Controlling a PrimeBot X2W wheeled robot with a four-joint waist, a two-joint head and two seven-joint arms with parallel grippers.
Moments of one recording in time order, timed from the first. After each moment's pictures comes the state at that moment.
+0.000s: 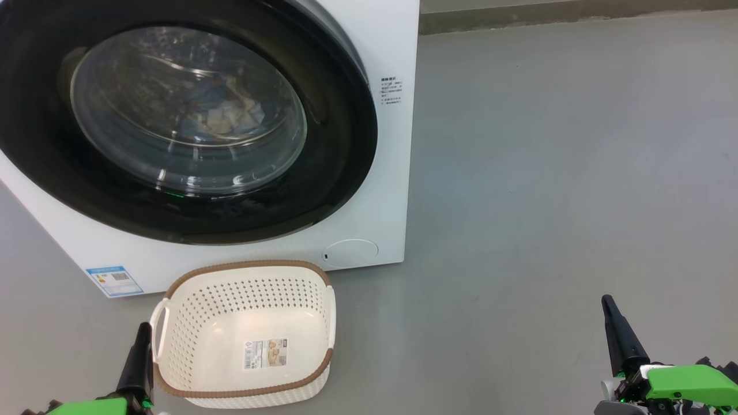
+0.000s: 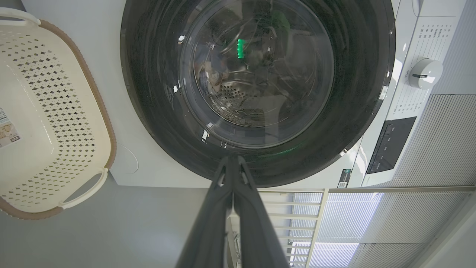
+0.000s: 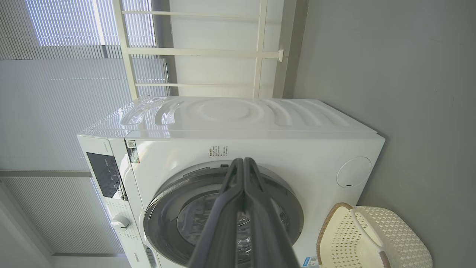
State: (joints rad) left arm -0.07 0.03 0.07 0.26 -1.61 -0.12 0.10; right arm -0.07 -0.06 -0.11 0.27 1.61 0.13 0.10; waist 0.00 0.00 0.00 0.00
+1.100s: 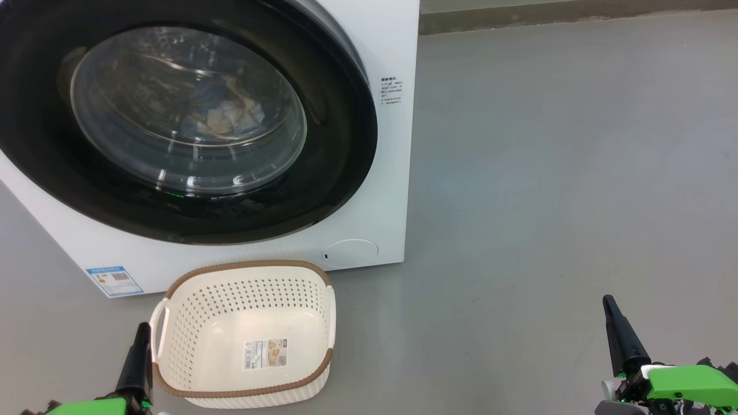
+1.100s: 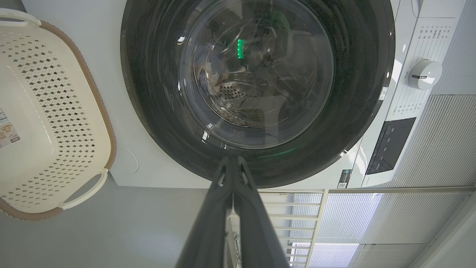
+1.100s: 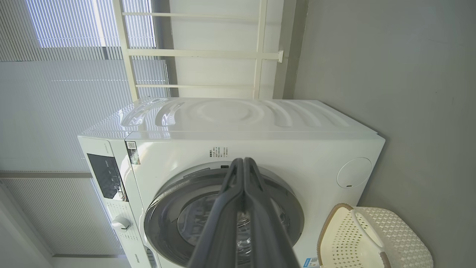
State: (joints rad) left arm -0.07 0.03 0.08 0.26 -1.61 -0.12 0.11; right arm -0.07 -0.06 -0.12 0.27 1.61 0.13 0.10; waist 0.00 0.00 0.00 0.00
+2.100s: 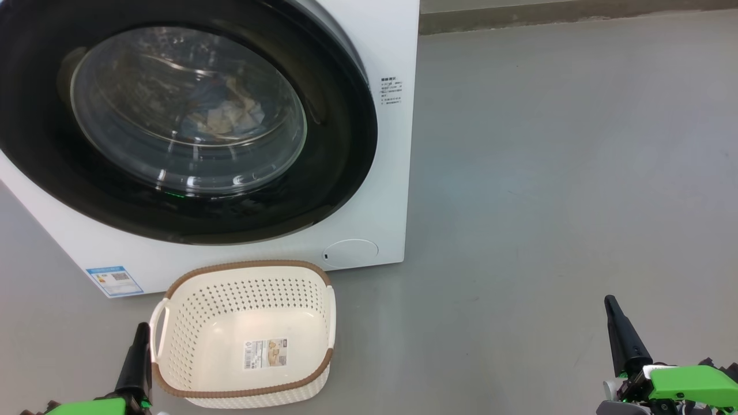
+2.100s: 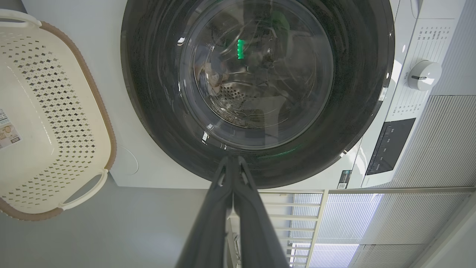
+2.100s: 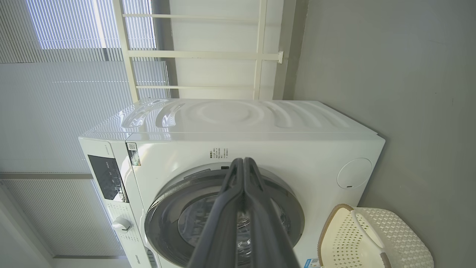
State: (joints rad) left arm -0.07 0.03 0.08 0.26 -1.61 -0.12 0.11; right arm -0.07 -0.05 -0.13 0.27 1.61 0.13 0.10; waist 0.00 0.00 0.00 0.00
